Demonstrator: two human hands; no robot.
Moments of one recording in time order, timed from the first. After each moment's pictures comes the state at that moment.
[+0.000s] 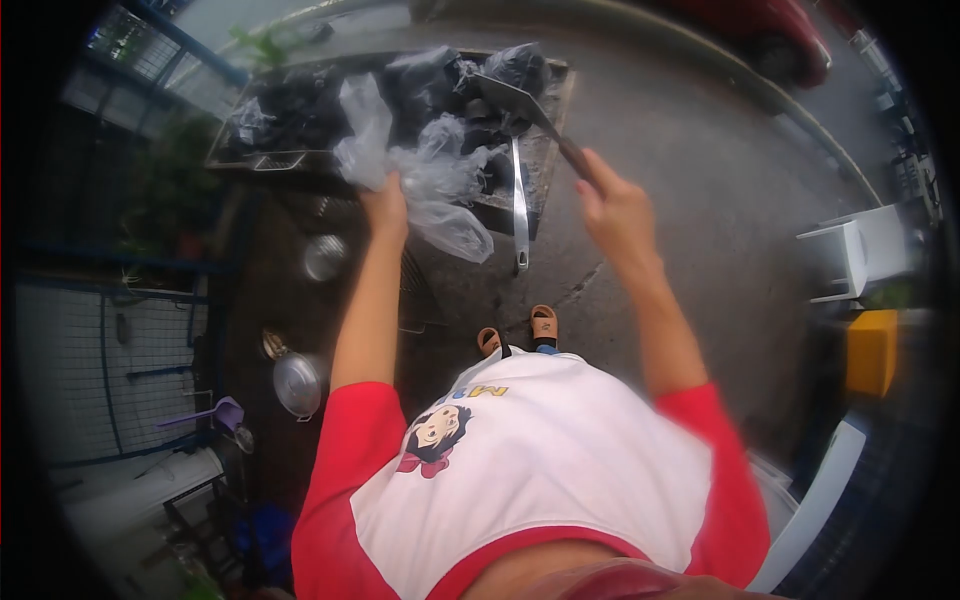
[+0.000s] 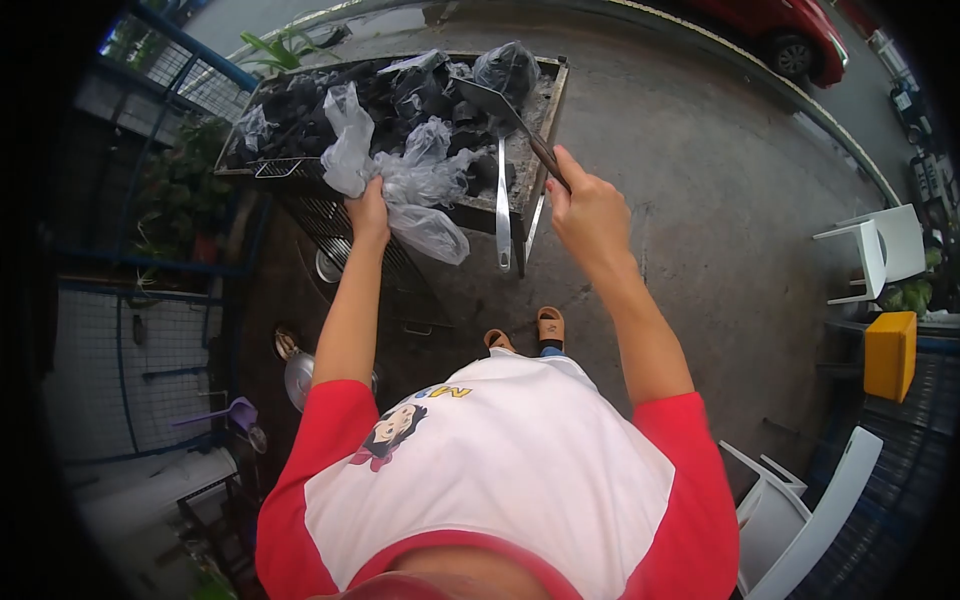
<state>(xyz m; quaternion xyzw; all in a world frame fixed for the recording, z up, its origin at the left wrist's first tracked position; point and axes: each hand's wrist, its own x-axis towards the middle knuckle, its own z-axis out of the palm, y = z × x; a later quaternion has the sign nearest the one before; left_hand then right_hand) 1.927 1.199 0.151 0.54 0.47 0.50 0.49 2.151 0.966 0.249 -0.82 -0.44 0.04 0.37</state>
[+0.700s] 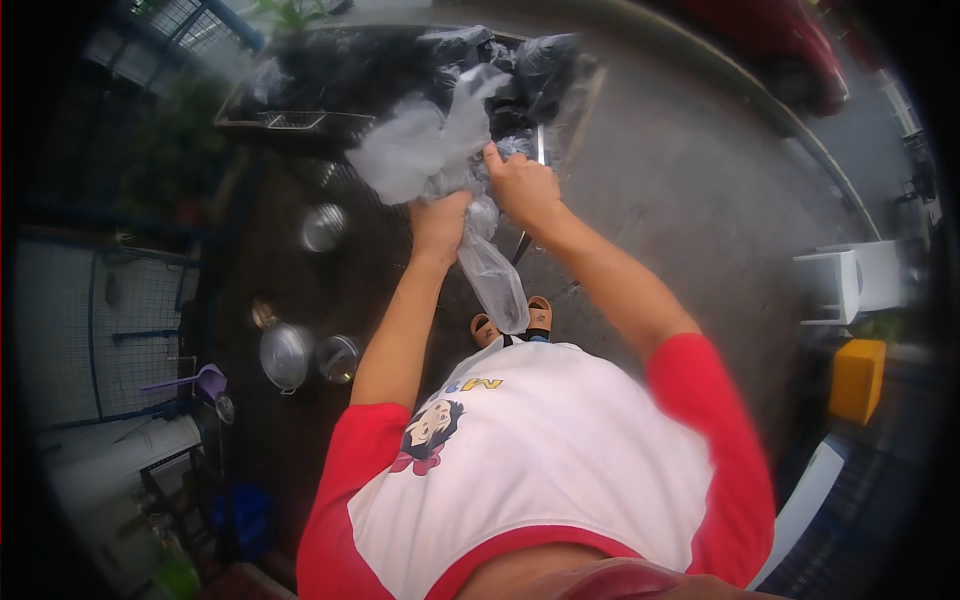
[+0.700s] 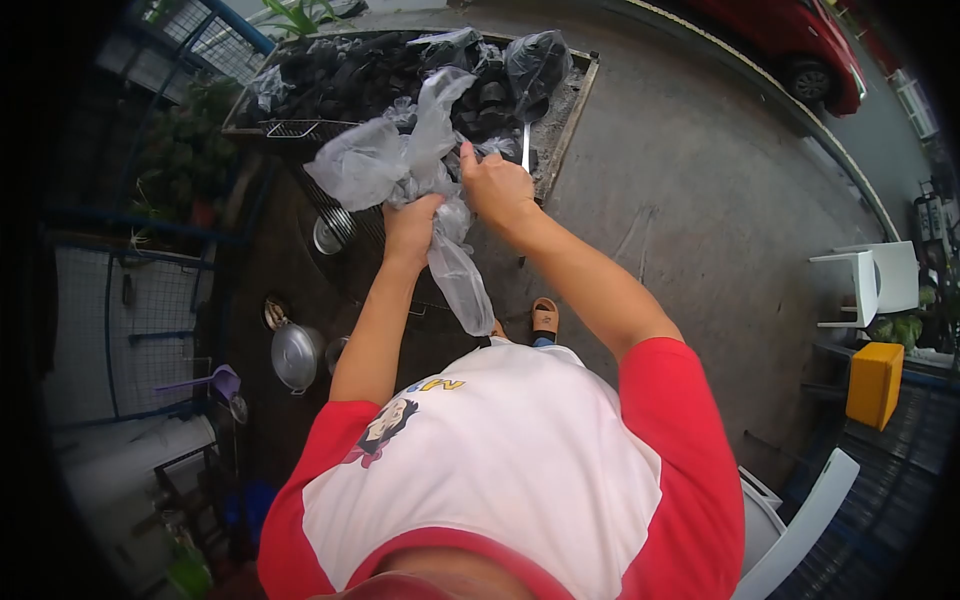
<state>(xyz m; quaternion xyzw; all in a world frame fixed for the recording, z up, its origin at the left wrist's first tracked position) 1.927 1.099 0.196 0.48 0.45 0.46 0.60 2.073 1.070 0.188 -0.75 -0.66 0.00 0.11</state>
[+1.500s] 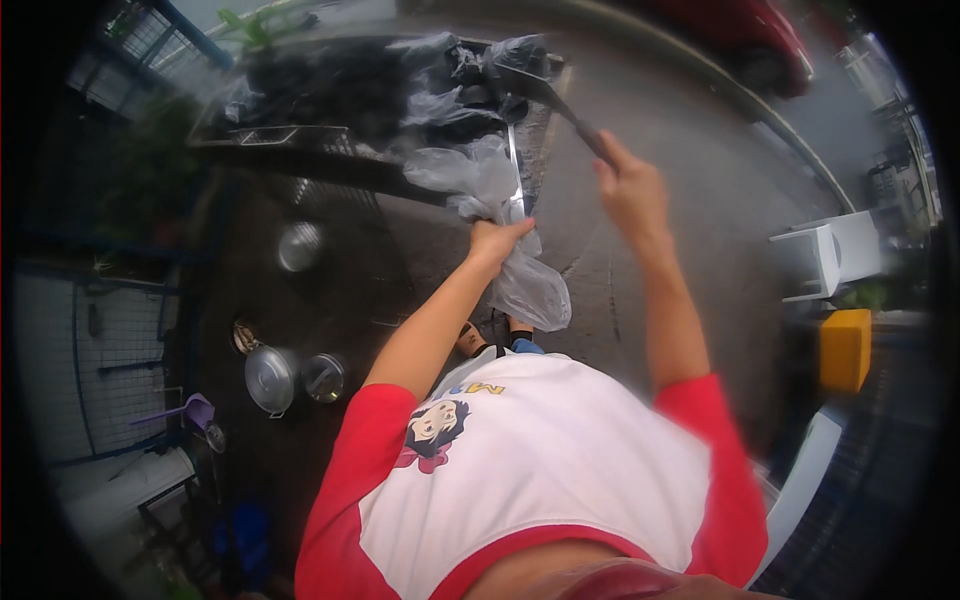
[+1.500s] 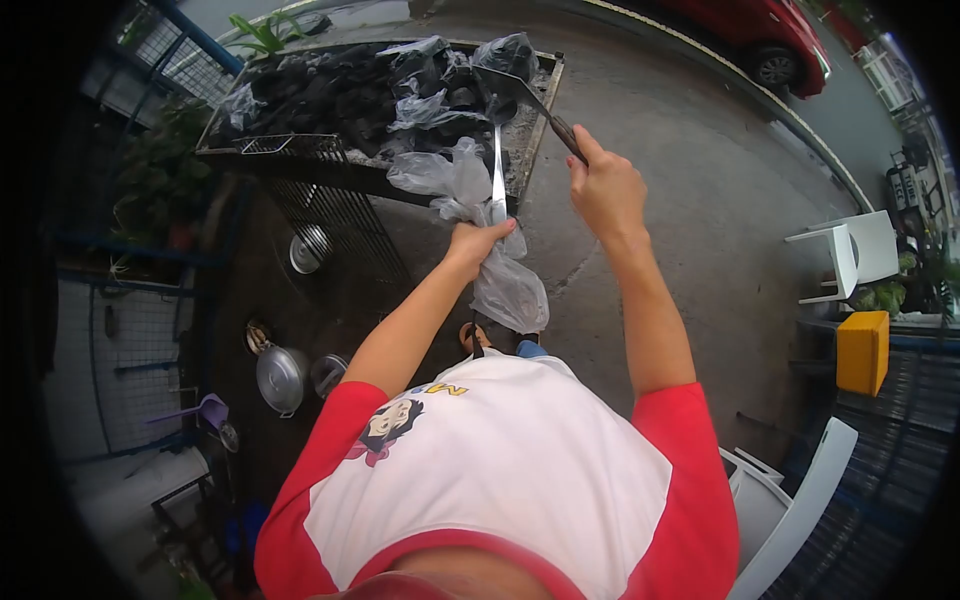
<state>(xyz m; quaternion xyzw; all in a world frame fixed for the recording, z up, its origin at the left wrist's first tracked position) 1.990 1.052 0.113 0.47 0.50 0.16 0.71 2.159 0.965 0.257 -0.84 -0.46 -0.04 0.28</state>
